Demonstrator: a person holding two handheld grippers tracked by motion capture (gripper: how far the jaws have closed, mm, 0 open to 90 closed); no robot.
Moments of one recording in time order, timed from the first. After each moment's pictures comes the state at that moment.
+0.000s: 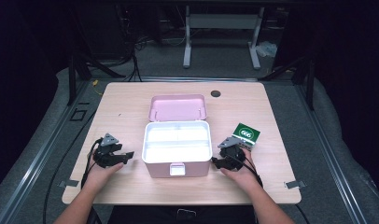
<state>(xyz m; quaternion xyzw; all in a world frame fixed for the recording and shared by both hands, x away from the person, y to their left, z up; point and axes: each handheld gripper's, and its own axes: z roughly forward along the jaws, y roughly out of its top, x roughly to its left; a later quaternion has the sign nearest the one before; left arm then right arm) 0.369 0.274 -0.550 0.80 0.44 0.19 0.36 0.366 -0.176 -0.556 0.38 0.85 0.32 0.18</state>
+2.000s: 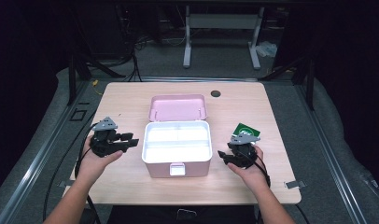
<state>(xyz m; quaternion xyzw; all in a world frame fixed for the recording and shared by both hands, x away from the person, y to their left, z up) 0.355 0.244 -0.445 0.81 0.37 0.13 0.43 0.351 -0.201 -0.519 0.39 0.81 0.38 0.20</state>
